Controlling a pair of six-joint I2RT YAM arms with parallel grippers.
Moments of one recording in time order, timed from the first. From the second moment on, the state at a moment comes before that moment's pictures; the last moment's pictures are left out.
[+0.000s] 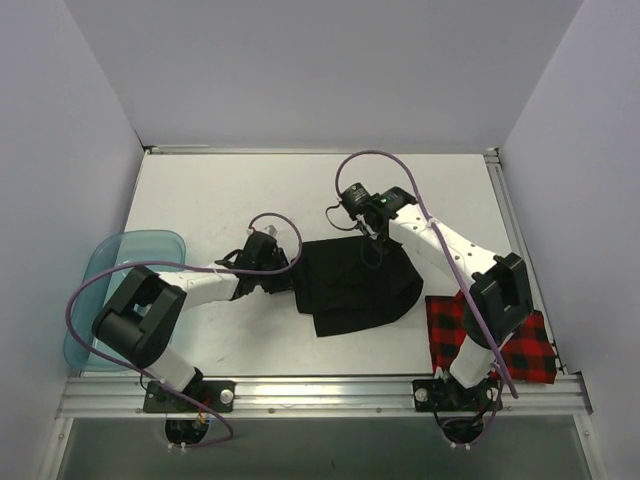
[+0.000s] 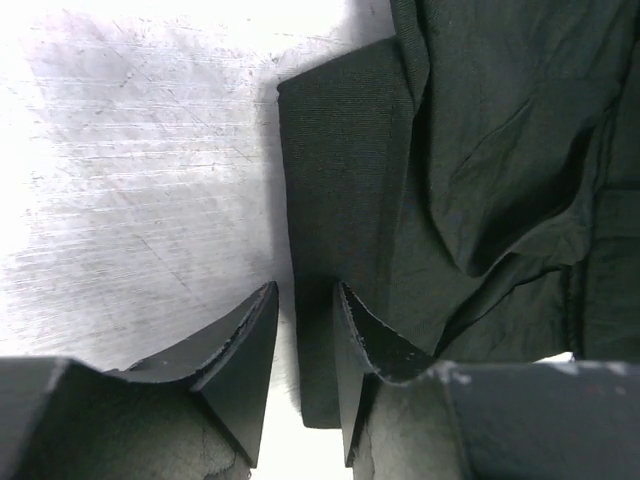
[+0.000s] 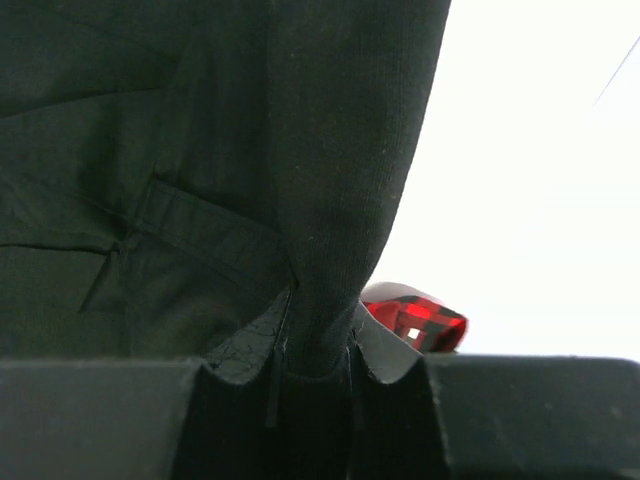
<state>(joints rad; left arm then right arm) -0.57 1.59 0.71 0.01 0.11 -0.86 0.63 1.71 1.45 -1.05 0.50 -0.05</state>
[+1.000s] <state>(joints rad) -0.59 1.56 0.54 0.27 0.14 -1.06 0.97 2.06 1.67 -1.11 0.64 0.30</state>
